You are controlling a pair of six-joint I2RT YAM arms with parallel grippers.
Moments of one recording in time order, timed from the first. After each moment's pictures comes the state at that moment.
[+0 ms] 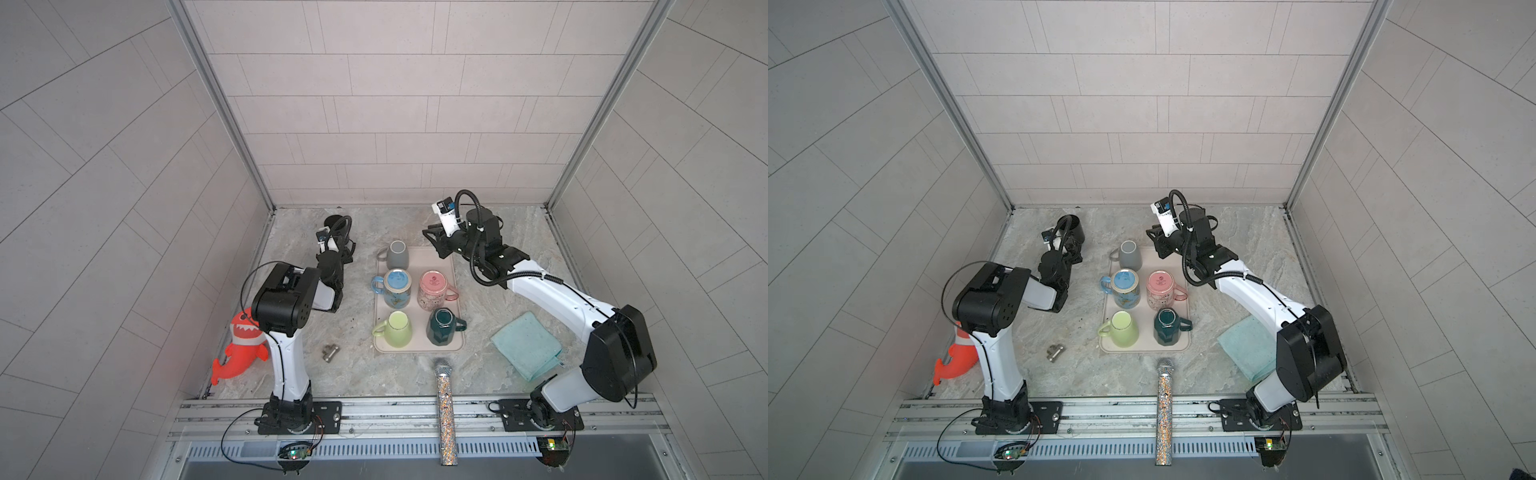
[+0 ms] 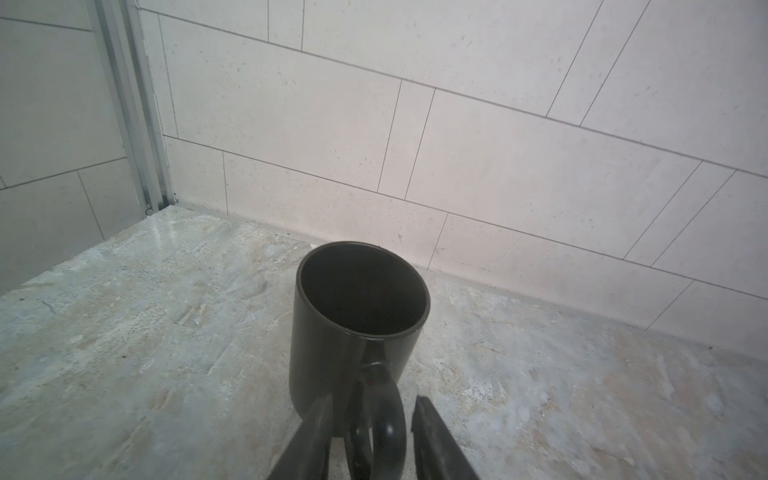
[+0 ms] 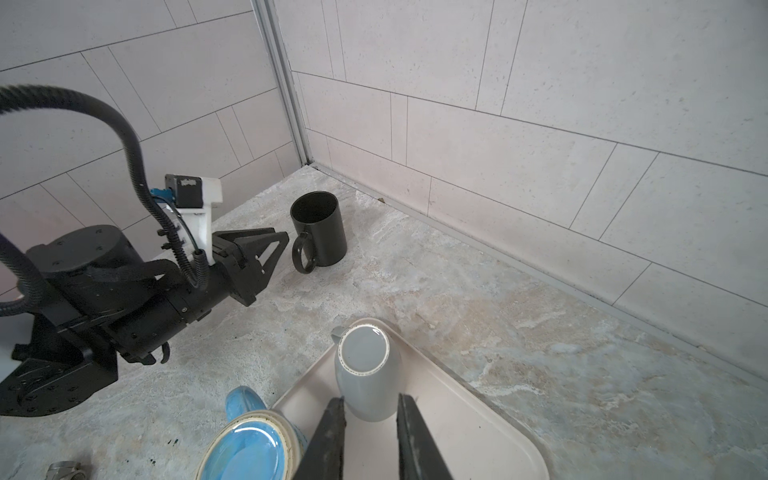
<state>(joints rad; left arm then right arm) -0.18 1.95 0.70 1.17 -0.29 -0.25 0.46 1.51 1.19 -0.01 -0.23 0.01</state>
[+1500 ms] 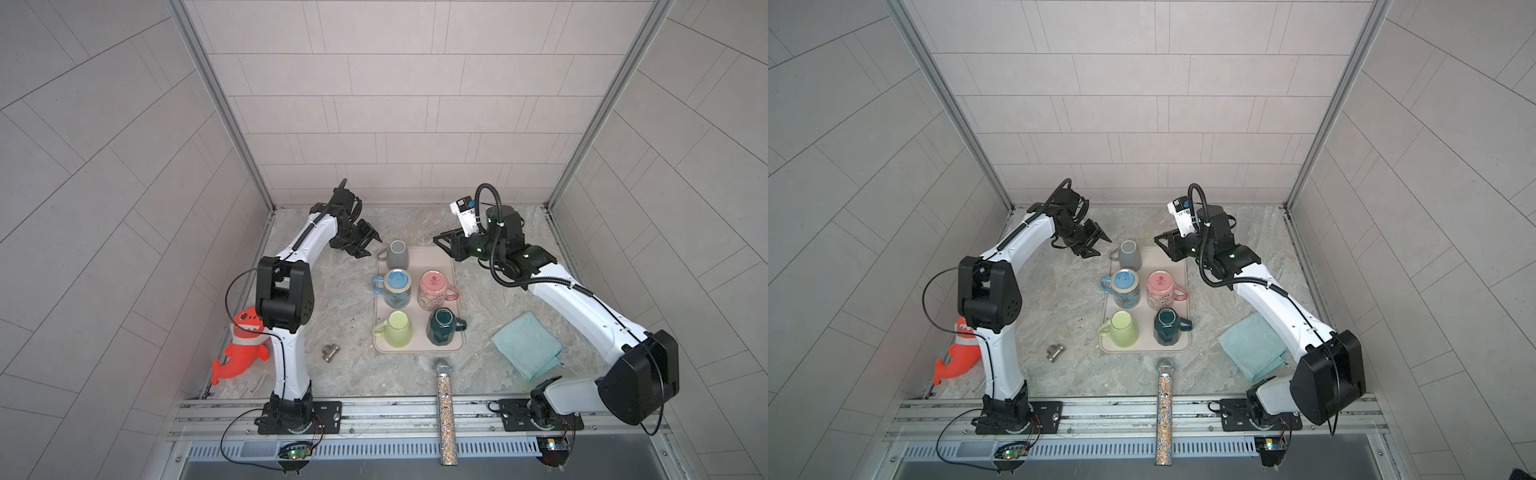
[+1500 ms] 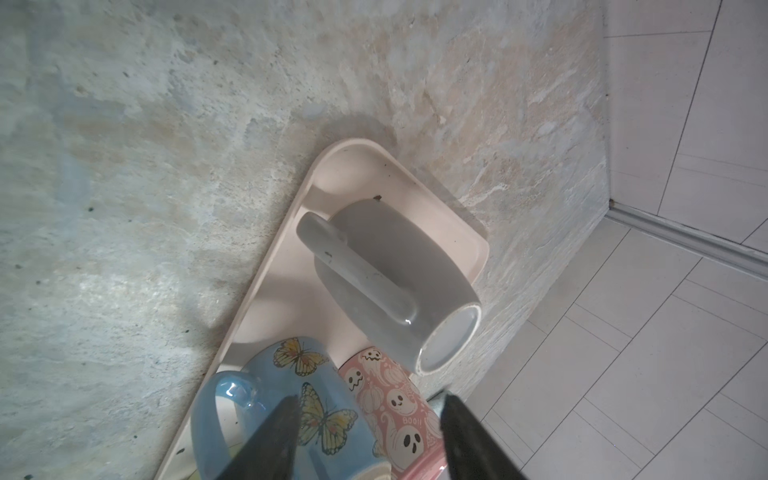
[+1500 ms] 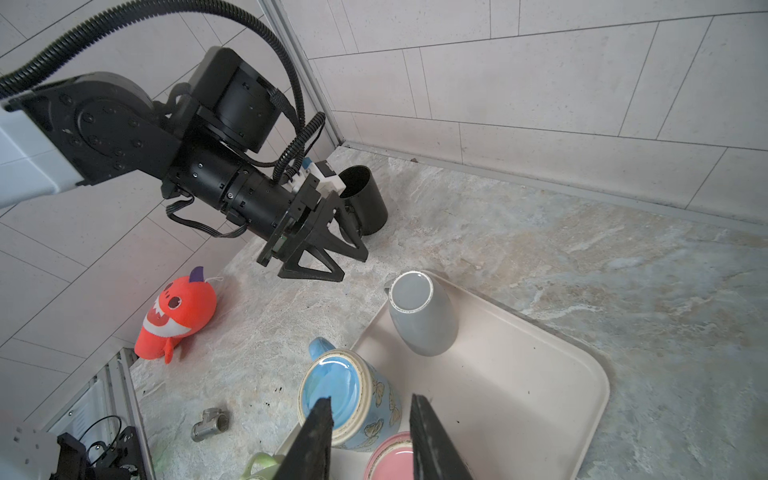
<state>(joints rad) -0.18 2.06 1.80 -0.93 0.54 -0.94 0.39 1.38 1.22 -0.27 -0.41 0.21</state>
